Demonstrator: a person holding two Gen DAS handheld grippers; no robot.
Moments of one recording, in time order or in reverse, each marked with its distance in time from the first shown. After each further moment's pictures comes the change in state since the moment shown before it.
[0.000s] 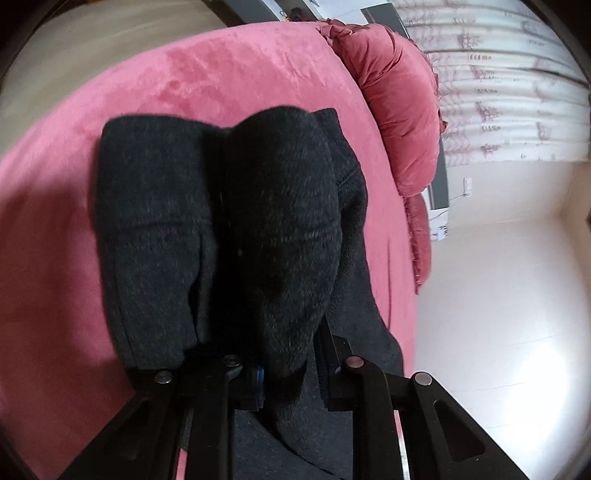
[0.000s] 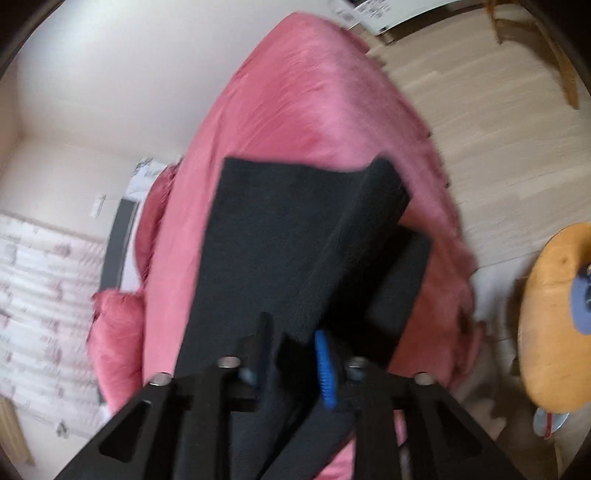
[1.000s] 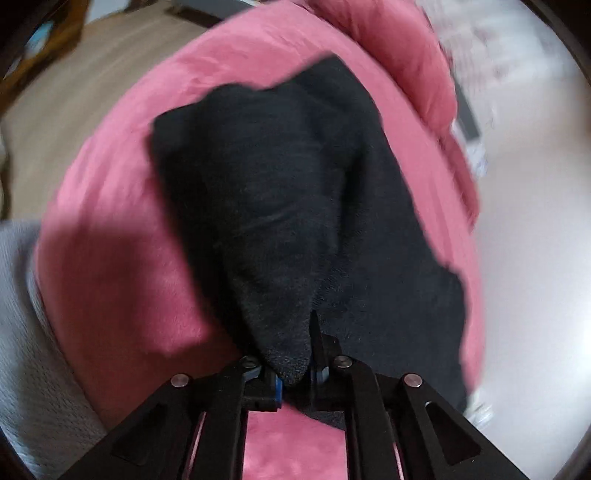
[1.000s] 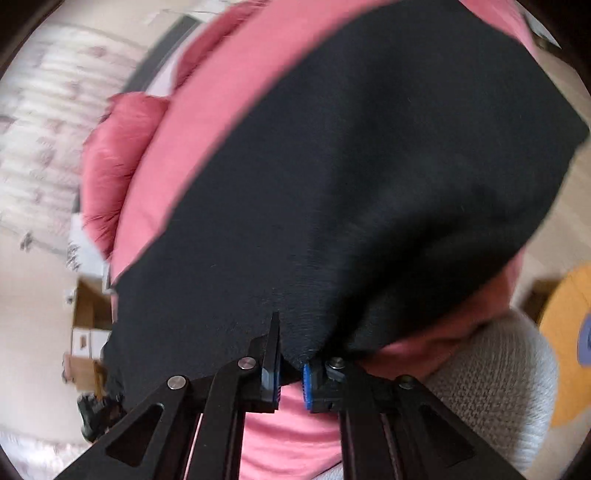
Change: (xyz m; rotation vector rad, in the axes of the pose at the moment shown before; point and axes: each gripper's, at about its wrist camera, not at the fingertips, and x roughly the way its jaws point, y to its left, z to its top) left arm -0.041 0.011 -0.035 0.195 0.094 0.226; right arm 0.035 0.076 -0.127 -0.450 0.498 -0.072
